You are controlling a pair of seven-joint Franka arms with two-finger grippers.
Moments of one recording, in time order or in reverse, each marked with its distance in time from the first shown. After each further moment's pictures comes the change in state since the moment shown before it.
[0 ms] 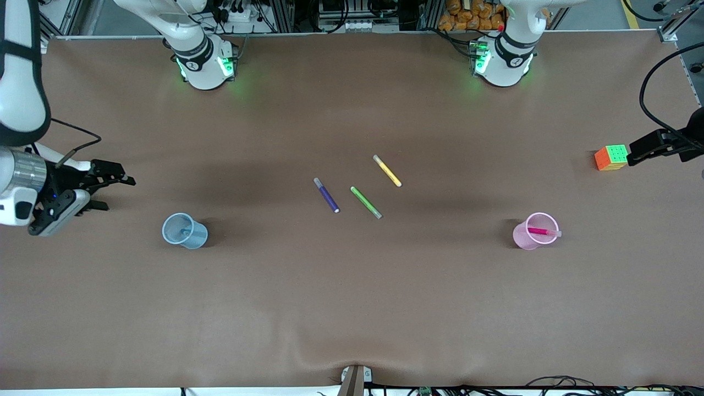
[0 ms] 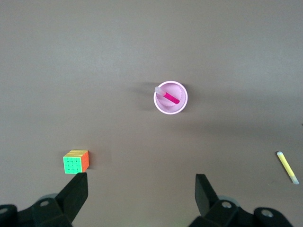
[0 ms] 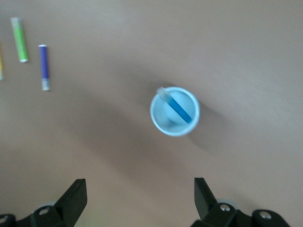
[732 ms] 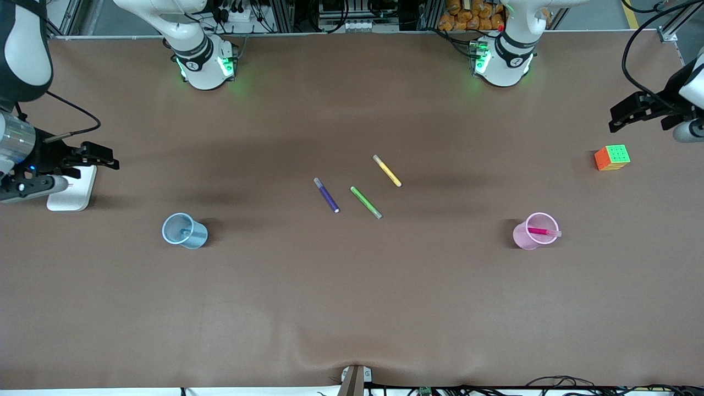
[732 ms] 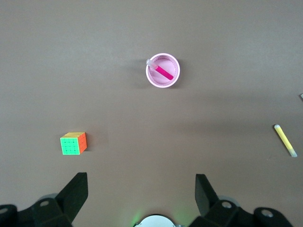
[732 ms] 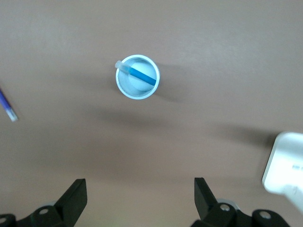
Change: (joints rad) left arm -0.032 -0.180 0.001 -0.186 -0.001 -0.011 0.000; right arm 0.012 -0.156 0.005 -0.086 -0.135 -0.026 0.475
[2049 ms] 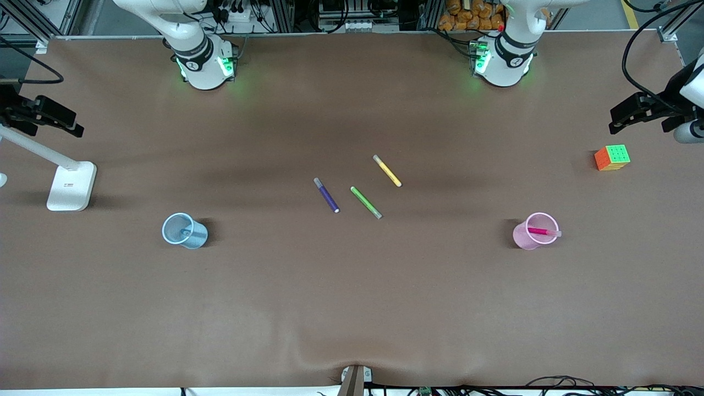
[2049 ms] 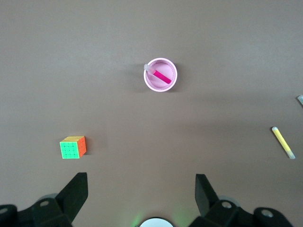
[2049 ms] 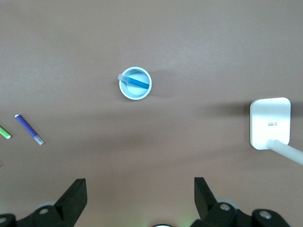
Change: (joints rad) left arm -0.008 0.029 -0.008 0.035 0.000 -0.002 0.001; right arm 0.004 -0.106 0.037 0.177 -0.038 -0.183 0.228
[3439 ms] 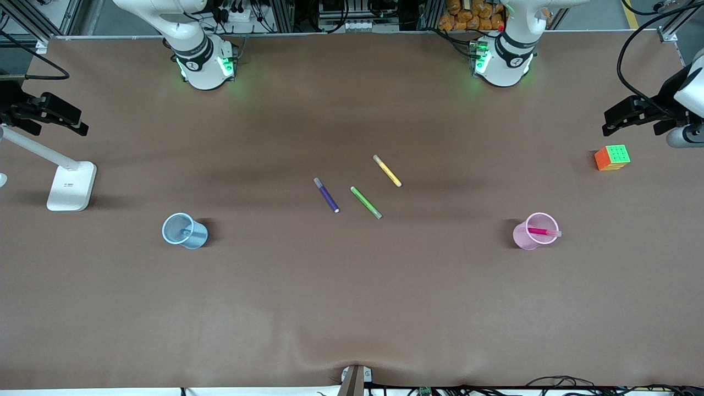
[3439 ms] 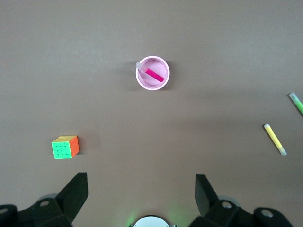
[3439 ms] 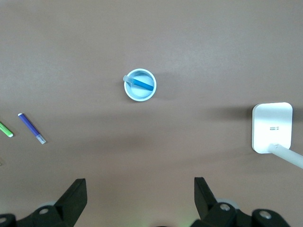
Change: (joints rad) left arm -0.001 0.012 -0.003 0.009 -0.028 -0.008 0.000; right arm 0.012 -0.002 0.009 -0.001 -0.002 0.004 0.000
